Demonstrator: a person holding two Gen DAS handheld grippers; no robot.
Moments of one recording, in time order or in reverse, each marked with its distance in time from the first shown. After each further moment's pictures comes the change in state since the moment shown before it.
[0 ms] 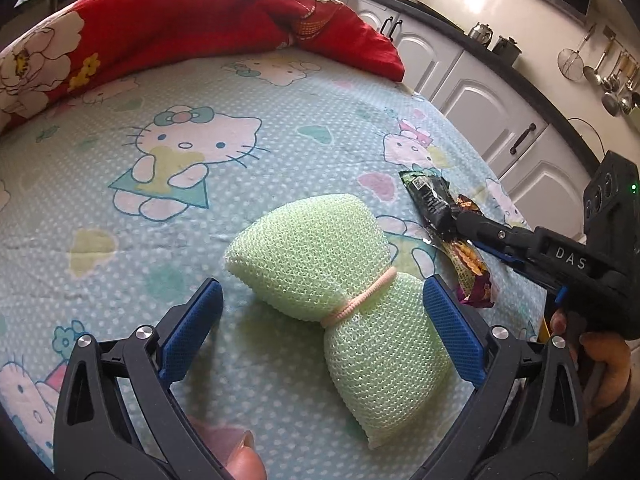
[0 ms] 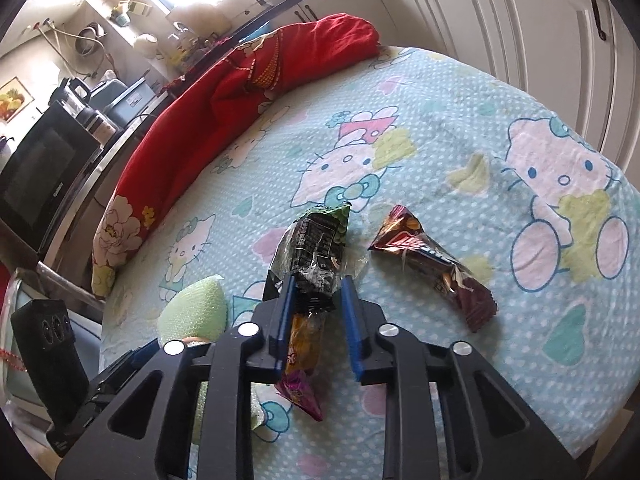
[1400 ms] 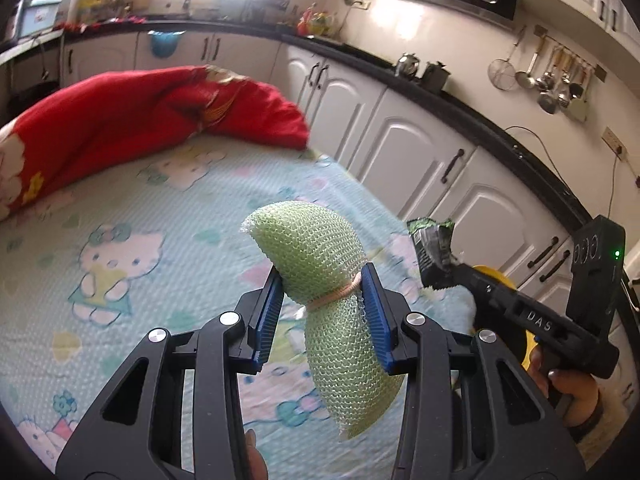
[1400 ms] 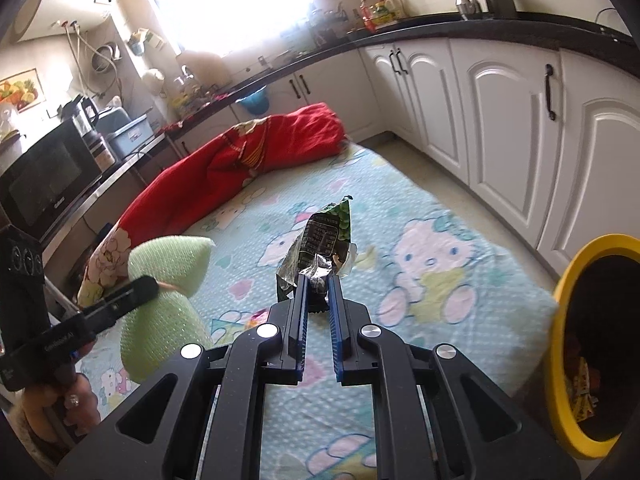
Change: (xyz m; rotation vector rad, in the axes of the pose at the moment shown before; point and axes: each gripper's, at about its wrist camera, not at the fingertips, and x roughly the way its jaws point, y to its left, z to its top) left arm -0.043 -0.082 0.041 0.149 -0.171 -0.163; right arm -0.108 -0.026 0.000 -0.082 -0.246 -0.114
